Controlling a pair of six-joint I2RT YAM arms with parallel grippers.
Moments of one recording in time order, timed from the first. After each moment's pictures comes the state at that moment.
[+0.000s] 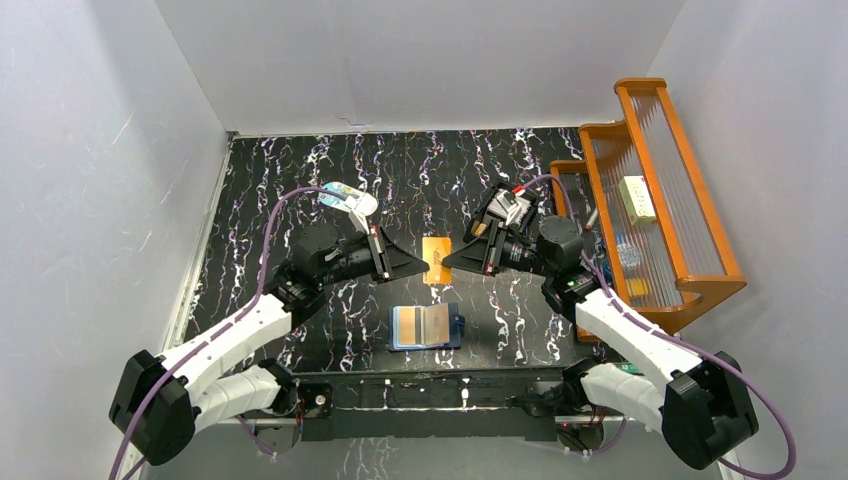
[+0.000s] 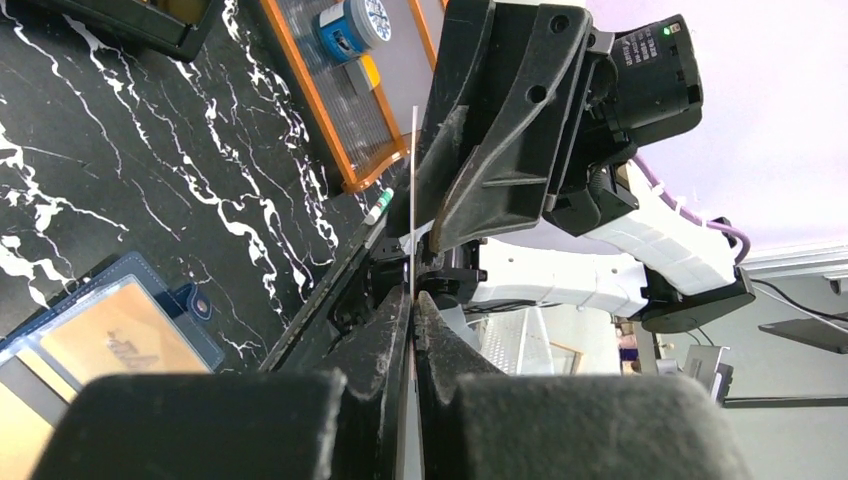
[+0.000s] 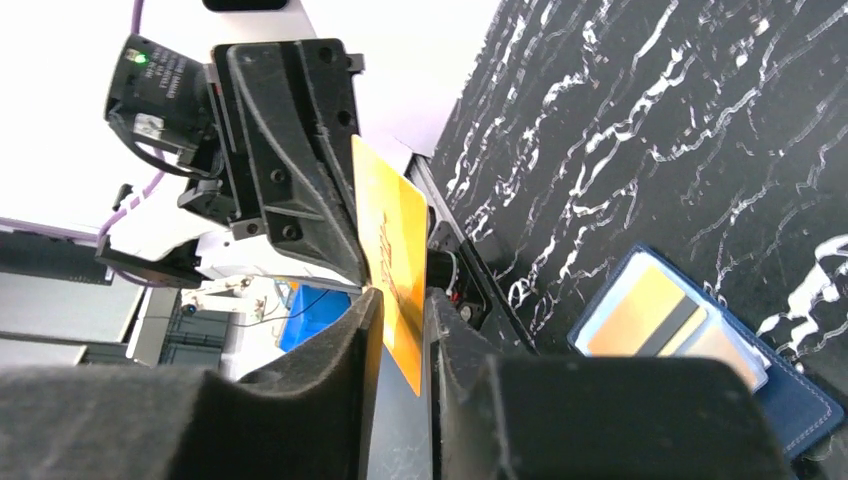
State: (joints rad) left arm -0.65 1.03 0.62 0.27 0.55 -1.03; right arm 0.53 1.02 0.56 0.39 -0.76 1.05
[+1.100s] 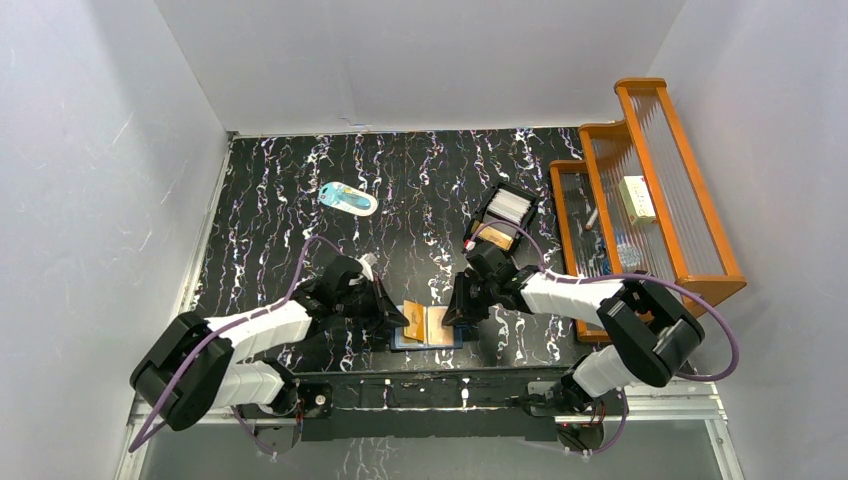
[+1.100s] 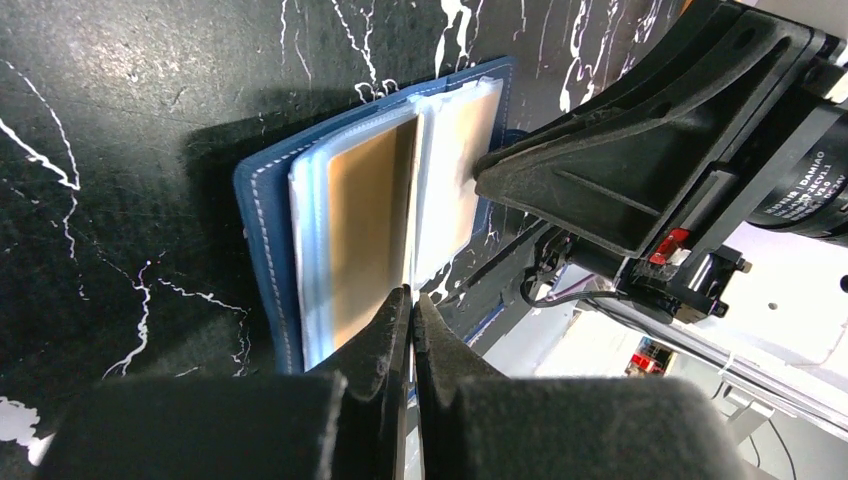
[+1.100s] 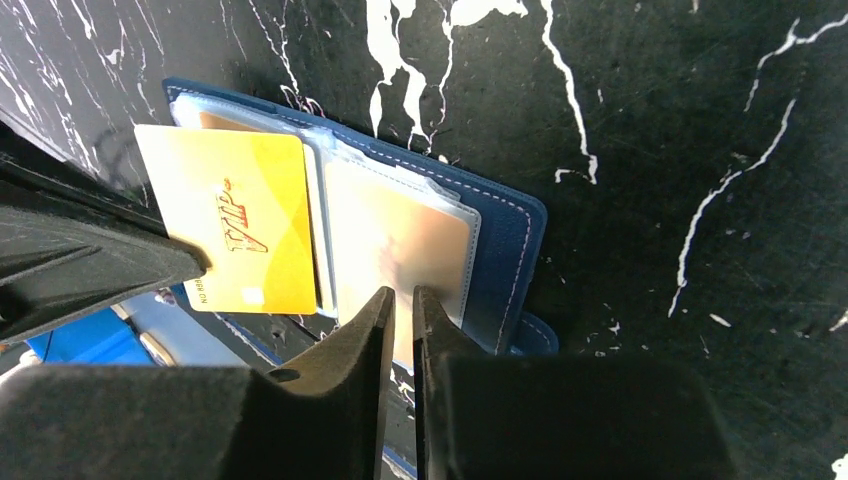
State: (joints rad) left arm -0.66 1.21 0.40 0.05 0.44 -1.05; right arm 0.77 1.45 0.62 -0.14 -0.35 0.83
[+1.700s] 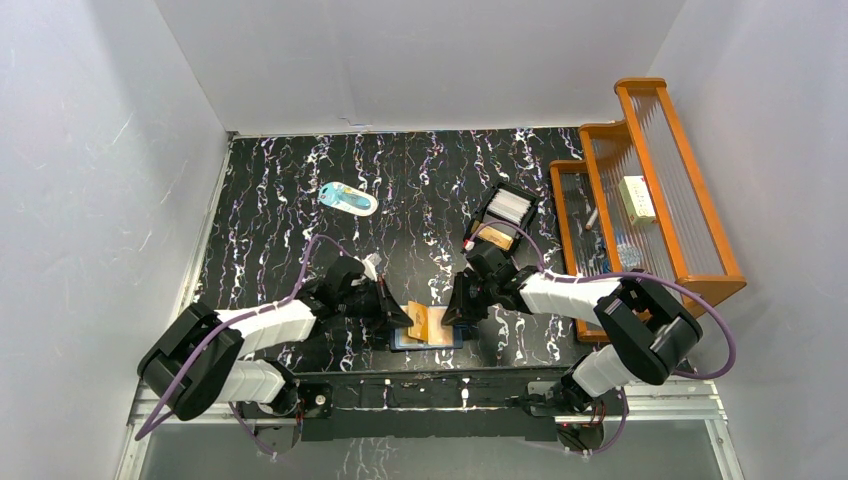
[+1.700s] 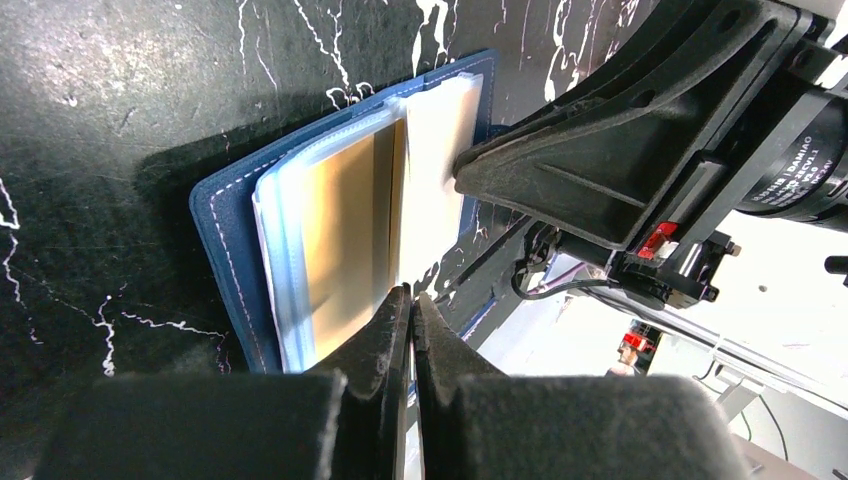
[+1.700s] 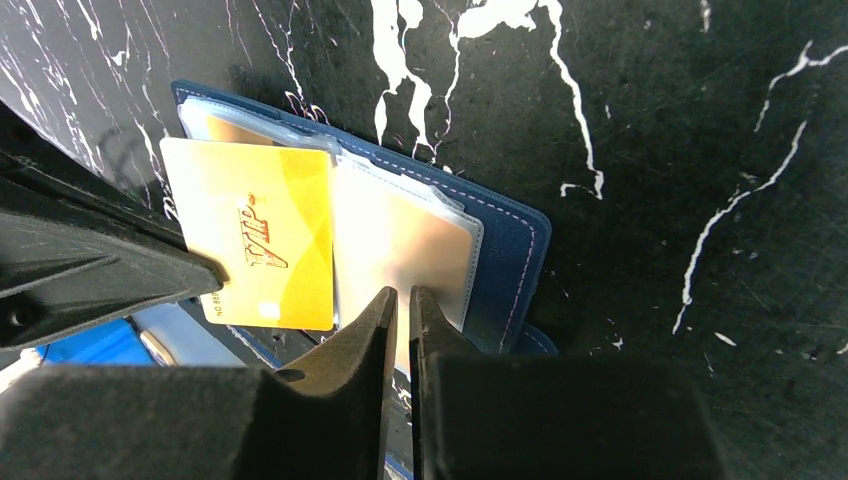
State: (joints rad) left arm -0.67 1.29 0.38 0.16 0.49 -1.06; right arm 0.77 1.47 0.61 -0.11 -0.36 0.82
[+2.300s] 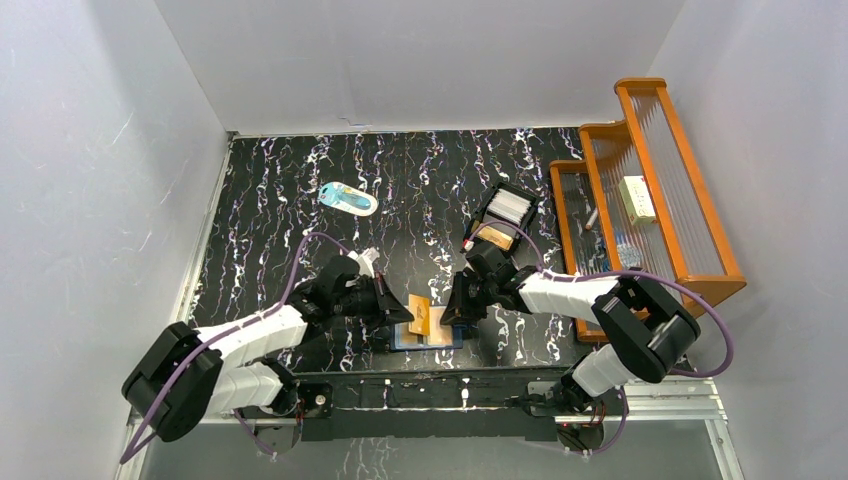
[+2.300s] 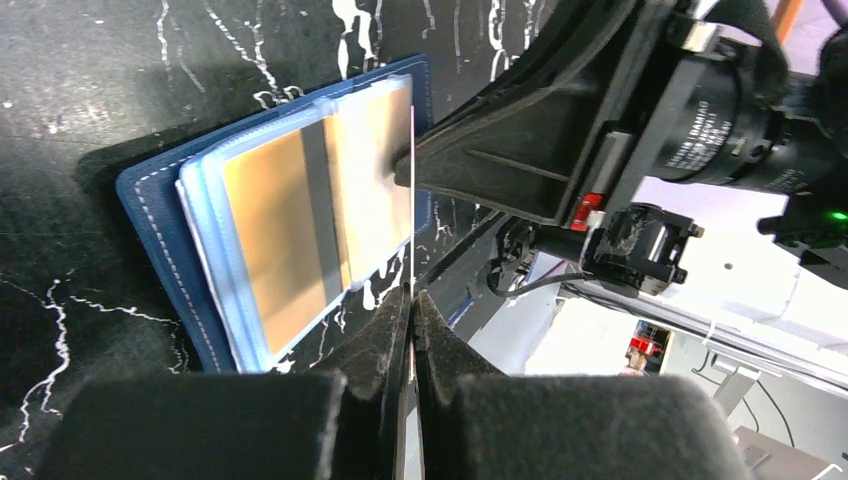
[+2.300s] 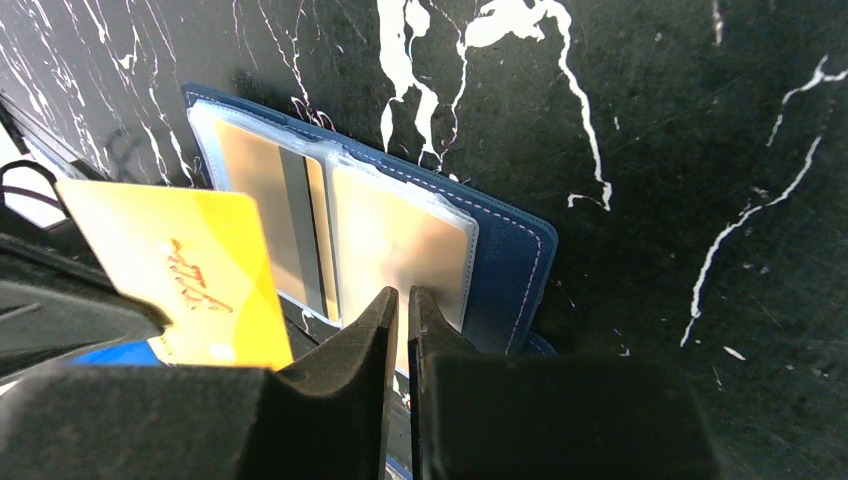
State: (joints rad) left arm -0.68 1.15 0.38 0.13 0.46 -1.06; right arm 0.77 1.48 0.61 -0.09 -0.36 0.82
